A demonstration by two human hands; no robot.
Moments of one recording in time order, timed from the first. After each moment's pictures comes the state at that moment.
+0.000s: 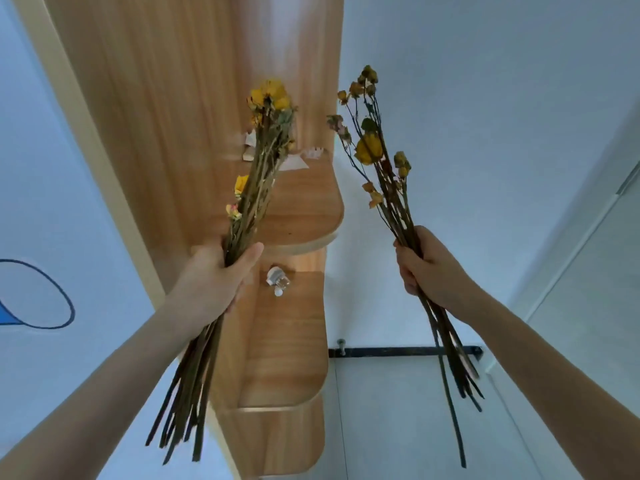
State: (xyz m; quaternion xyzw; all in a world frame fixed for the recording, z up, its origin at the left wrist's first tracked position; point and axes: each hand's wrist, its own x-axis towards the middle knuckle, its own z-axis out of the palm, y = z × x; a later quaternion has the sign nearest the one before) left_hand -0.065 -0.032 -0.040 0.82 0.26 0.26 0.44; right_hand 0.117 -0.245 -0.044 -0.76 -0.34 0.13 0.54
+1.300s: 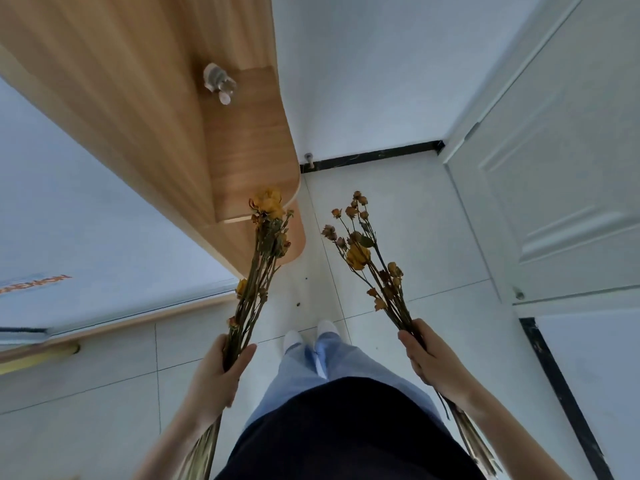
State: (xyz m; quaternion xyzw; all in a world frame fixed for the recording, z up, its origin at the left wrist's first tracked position) left_hand -0.274 -0.126 -0.322 0.76 0.35 -0.11 0.53; right_hand -0.125 -0.417 -0.315 -0.81 0.00 0.39 0.44
